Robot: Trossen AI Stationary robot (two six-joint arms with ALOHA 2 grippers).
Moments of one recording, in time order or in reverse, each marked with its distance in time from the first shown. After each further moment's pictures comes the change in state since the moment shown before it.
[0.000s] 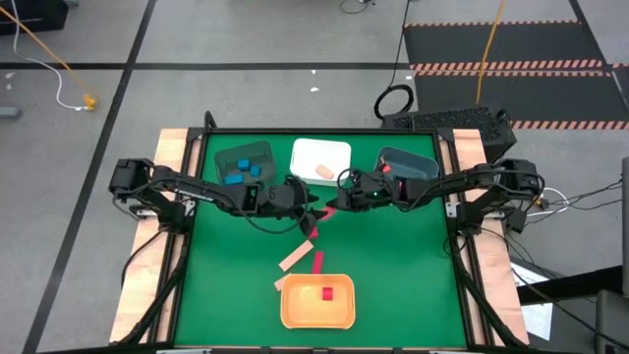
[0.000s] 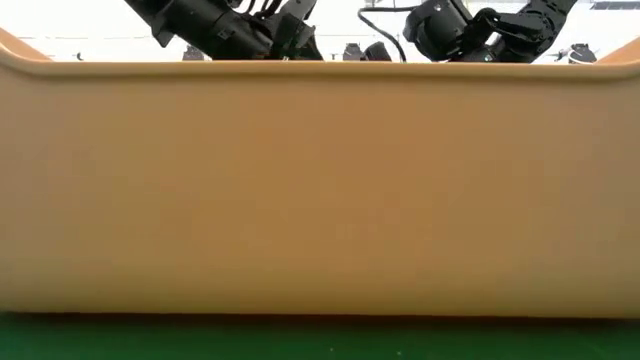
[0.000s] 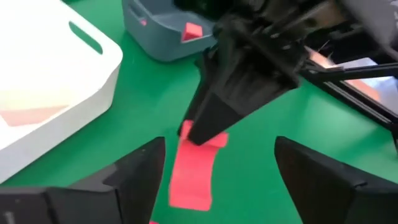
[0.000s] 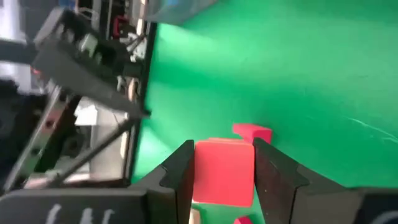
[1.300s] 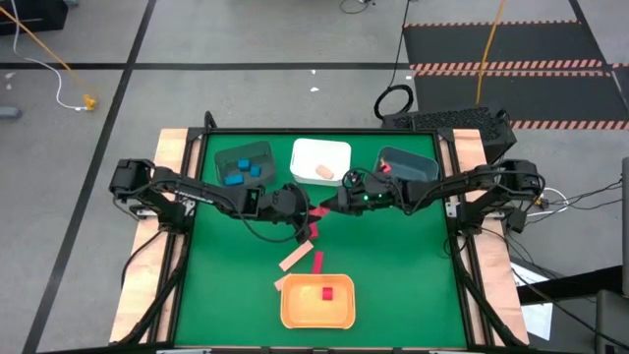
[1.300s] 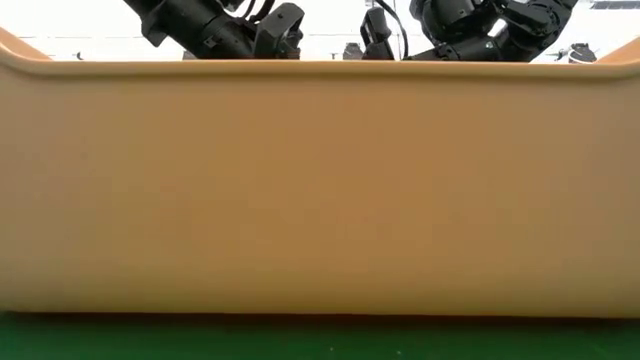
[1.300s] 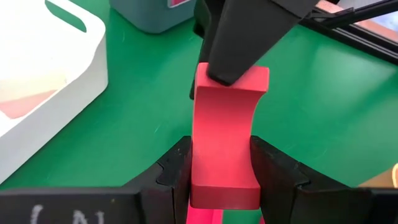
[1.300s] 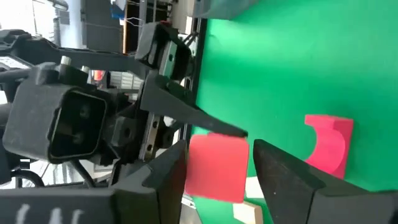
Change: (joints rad) left arm -0.031 0.002 -0.002 -0.094 0.031 0.125; right arm 0.034 -0.002 0.003 0.171 -0.014 0.122
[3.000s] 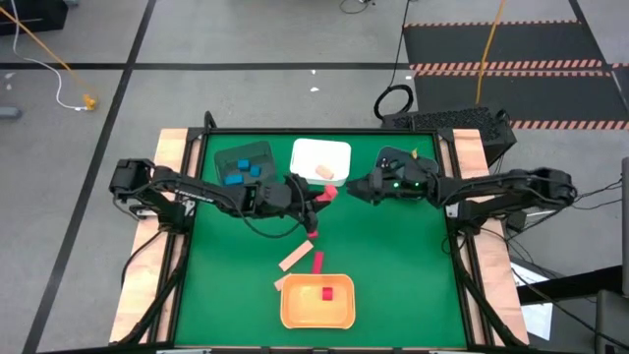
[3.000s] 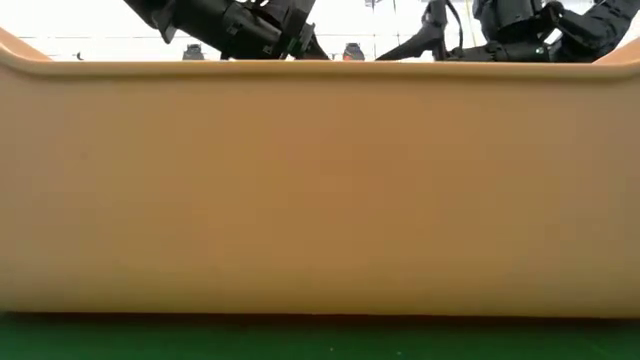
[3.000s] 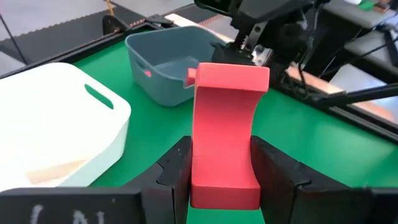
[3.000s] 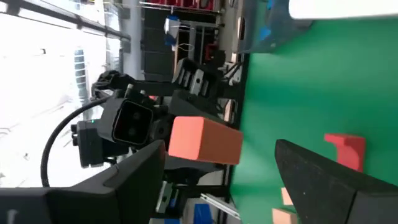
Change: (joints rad) left arm 0.019 0.001 0.000 0.228 -0.130 0.022; right arm -0.134 -0.298 -0.267 0.194 -0.075 0.072
